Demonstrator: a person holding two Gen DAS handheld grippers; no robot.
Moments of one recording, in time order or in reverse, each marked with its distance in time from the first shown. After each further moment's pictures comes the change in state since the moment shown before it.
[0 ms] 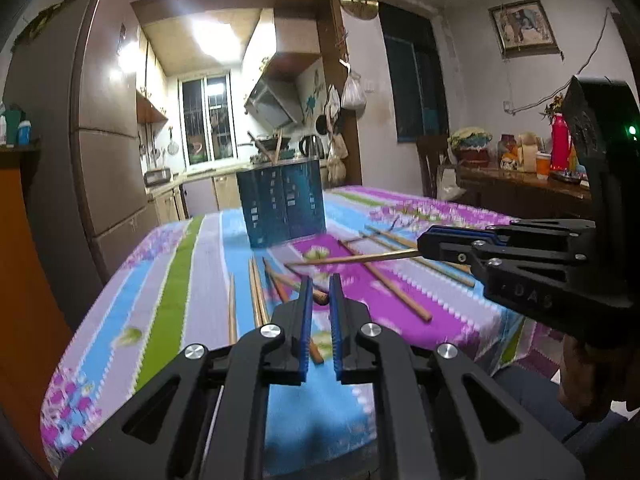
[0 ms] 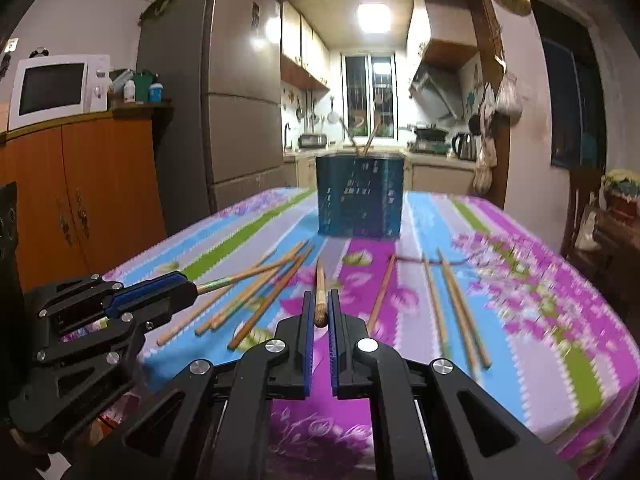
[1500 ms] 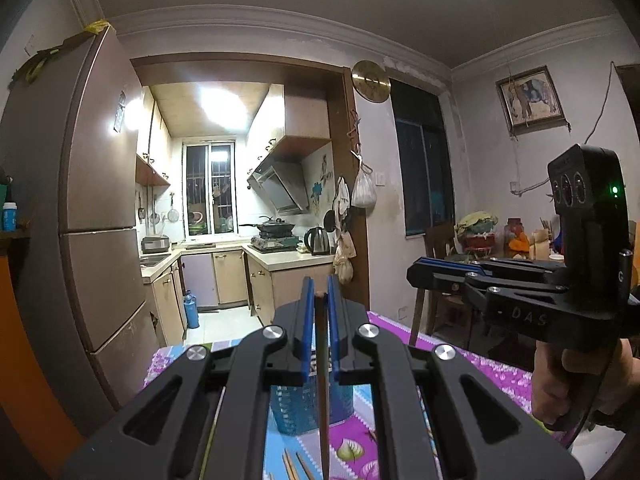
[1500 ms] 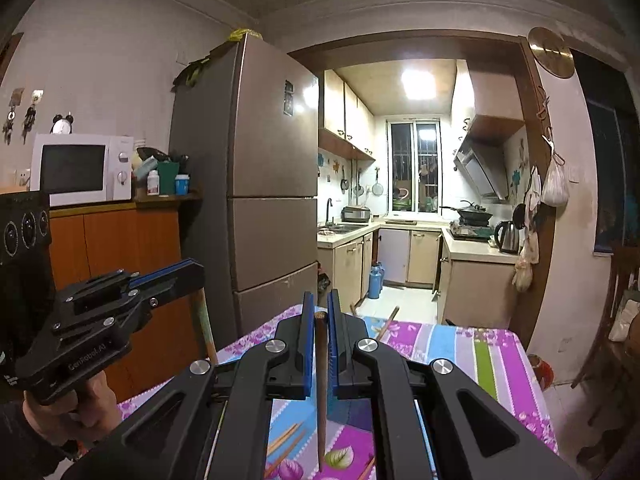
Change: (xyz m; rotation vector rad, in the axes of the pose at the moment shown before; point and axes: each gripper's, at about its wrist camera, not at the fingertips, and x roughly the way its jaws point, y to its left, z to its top) left arm 0.034 0.057 0.217 -0.039 -0.259 -0.017; right arm 0.032 -0.059 0.237 -0.062 -0.209 0.182
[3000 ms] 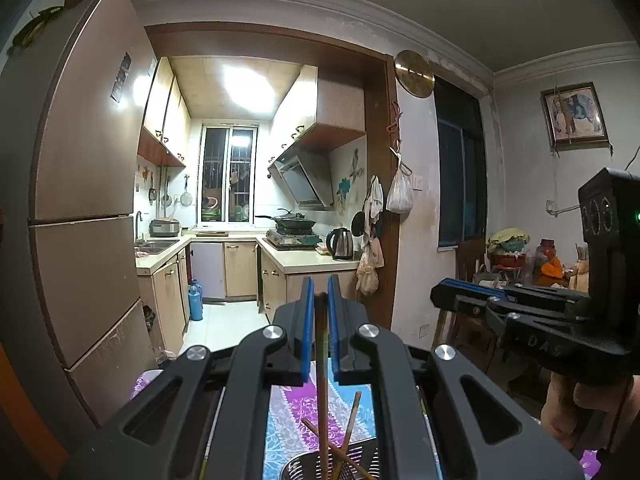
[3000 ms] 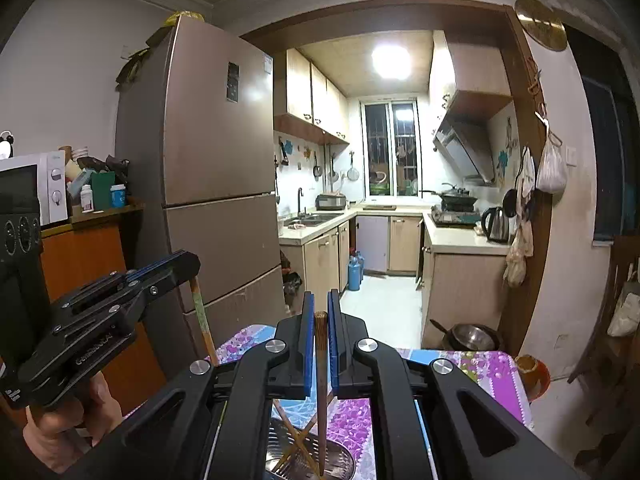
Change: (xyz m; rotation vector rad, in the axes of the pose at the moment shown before) left arm 0.168 0.066 0.033 -0.090 0.025 0.061; right arm 0.166 -0.096 0.047 0.060 0.077 -0.069
